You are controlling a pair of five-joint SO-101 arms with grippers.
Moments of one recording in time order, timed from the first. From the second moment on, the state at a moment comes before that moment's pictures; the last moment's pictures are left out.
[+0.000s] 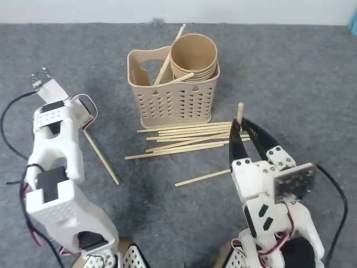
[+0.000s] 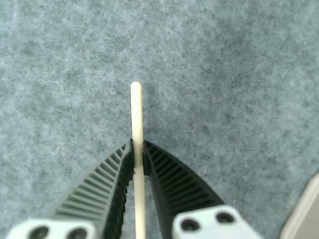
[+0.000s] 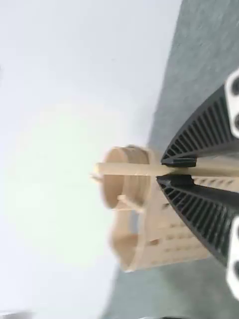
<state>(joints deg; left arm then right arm) -25.5 15.9 18.3 45.6 23.7 -20.7 -100.2 62.8 46.1 1.5</state>
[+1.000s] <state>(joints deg) -25.5 15.9 18.3 45.6 23.7 -23.6 -47.5 43.7 -19.6 -17.7</state>
